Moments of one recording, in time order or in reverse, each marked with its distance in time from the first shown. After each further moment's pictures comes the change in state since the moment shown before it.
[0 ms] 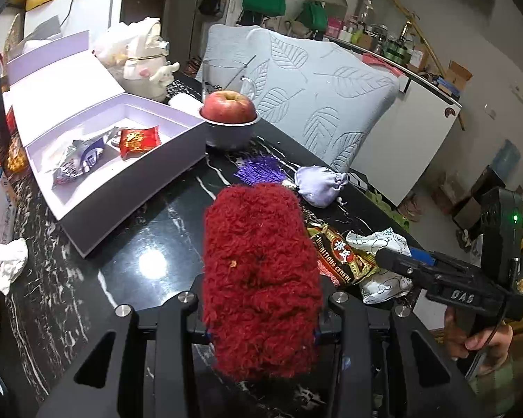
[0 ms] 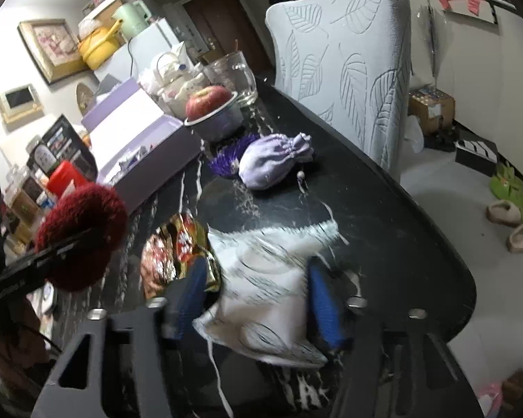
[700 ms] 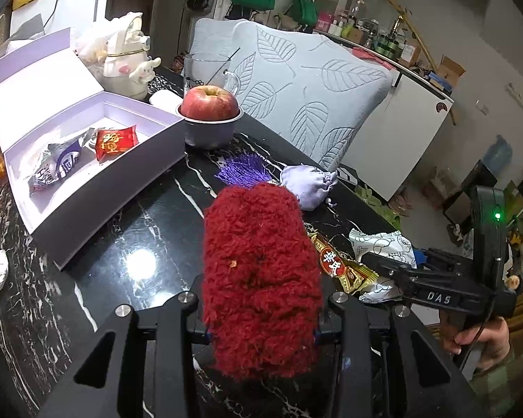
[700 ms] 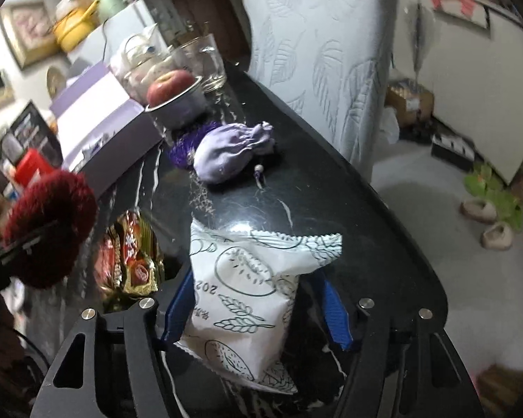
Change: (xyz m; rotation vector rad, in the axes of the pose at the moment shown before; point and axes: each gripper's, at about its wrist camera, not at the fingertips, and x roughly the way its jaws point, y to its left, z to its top) left arm 0.020 -0.008 0.009 0.017 0.028 -0.048; right arm 0.014 -0.012 0.010 -0.017 0.076 -0.135
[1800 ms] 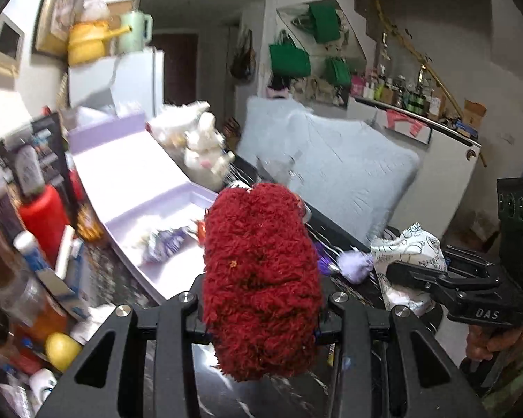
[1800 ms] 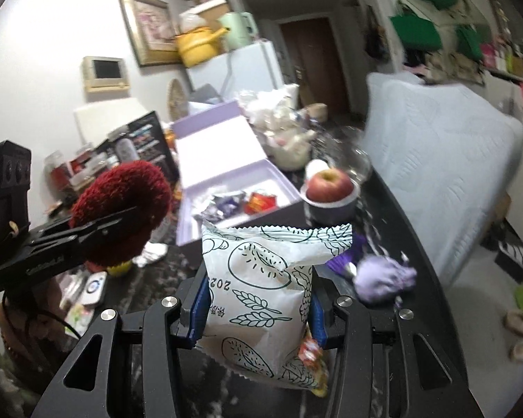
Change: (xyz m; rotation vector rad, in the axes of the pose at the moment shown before) left arm -0.129 0.030 0.031 0.012 -0.300 0.228; right arm -0.068 0.118 0.050 -0.310 -0.216 0.303
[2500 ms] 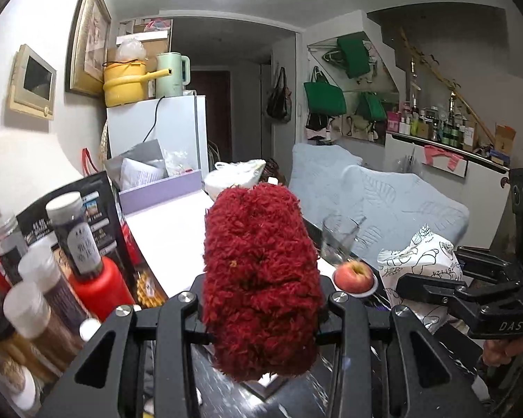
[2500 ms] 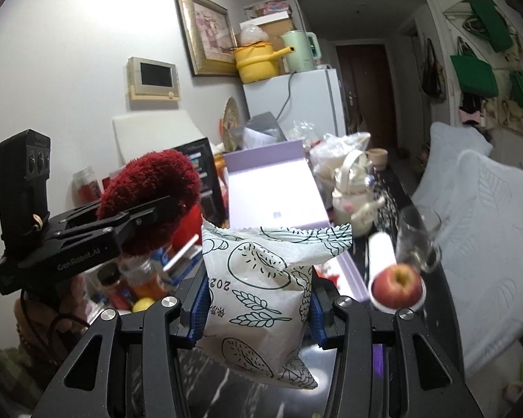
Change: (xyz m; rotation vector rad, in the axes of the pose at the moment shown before) left arm 0.008 0.076 0.075 0.013 -0.152 0.152; right arm 0.055 0.063 0.098 -0.168 -0.070 0.150
